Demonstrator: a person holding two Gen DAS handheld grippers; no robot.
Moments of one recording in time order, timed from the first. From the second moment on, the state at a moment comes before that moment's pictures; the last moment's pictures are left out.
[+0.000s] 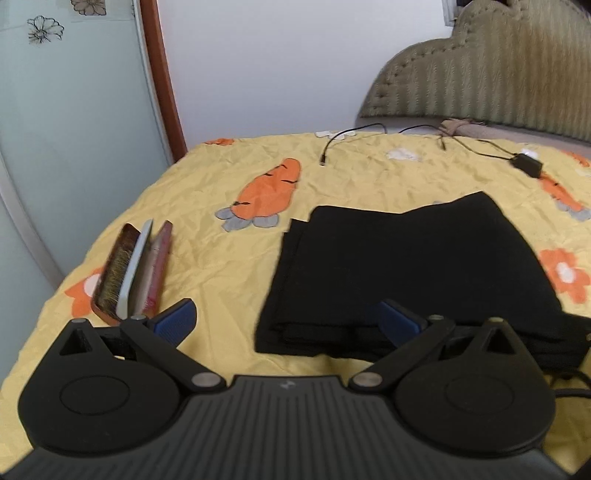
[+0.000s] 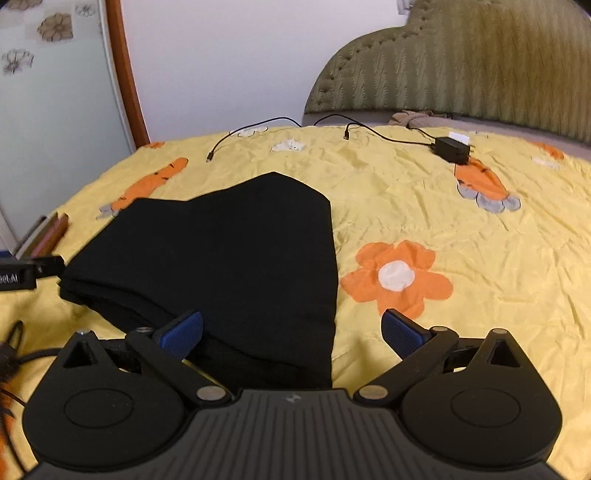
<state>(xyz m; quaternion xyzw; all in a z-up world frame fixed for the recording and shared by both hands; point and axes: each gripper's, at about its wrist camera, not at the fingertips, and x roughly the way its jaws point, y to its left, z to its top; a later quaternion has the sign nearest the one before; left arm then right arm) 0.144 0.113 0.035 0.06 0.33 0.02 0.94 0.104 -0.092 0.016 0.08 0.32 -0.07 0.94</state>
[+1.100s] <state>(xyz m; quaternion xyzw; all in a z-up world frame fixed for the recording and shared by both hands) 0.086 0.101 0.053 0.08 0.28 0.01 0.96 0.064 -0.078 0.028 0.07 0.30 -0.07 0.95</state>
